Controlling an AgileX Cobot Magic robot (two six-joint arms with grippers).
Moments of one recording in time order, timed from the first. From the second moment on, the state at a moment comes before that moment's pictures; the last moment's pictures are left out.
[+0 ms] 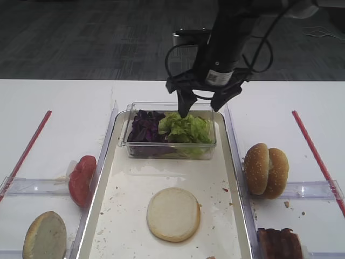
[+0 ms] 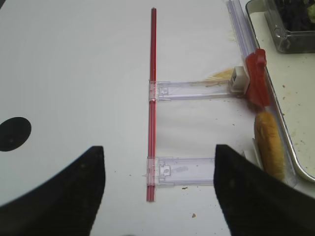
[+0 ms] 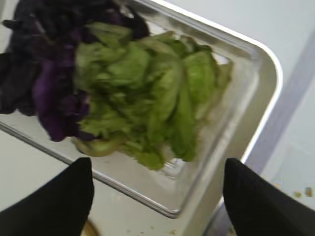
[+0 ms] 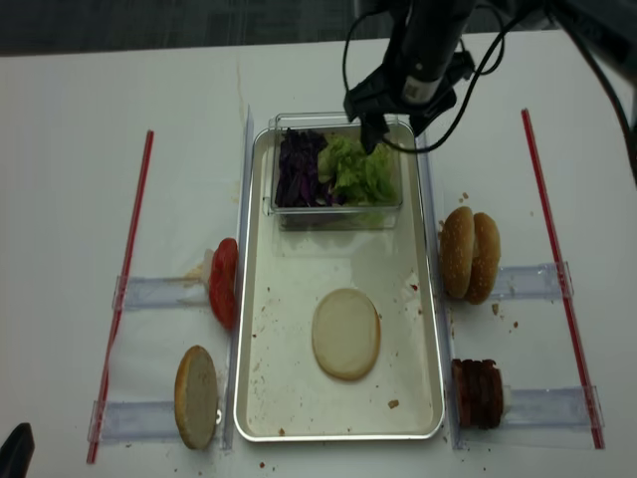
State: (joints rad) left arm 0.04 -0.01 -0.49 0.05 1.18 -0.03; right arm 0.42 2.05 -1.73 0.19 1.09 -0.06
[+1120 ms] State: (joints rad) left arm 0.04 -0.01 -0.49 0.05 1.18 -0.03; right arm 0.49 2.21 -1.73 0.18 0.93 -0.11
